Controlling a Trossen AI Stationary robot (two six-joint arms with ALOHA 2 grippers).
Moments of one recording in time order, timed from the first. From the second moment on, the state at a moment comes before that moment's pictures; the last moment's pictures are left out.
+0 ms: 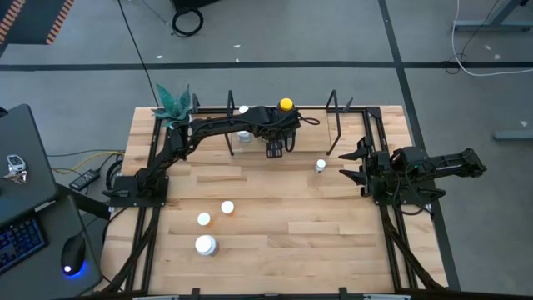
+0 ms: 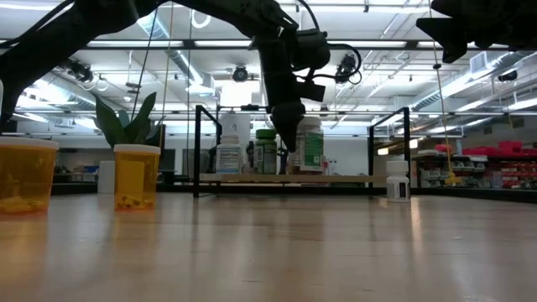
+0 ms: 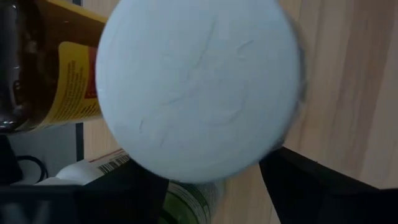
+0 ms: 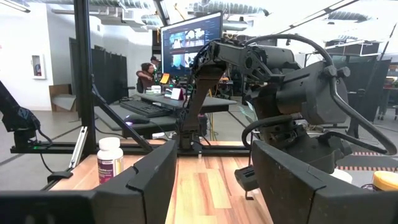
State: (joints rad) left arm 0.29 2.28 2.11 -1.03 -0.30 0.30; right arm 0.14 0.14 0.19 0.14 0.18 -0.08
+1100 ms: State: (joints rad) left arm 0.09 2.12 2.25 -1.40 -0.32 0.19; right arm 0.14 0.14 0.19 0.14 0.18 -0.08
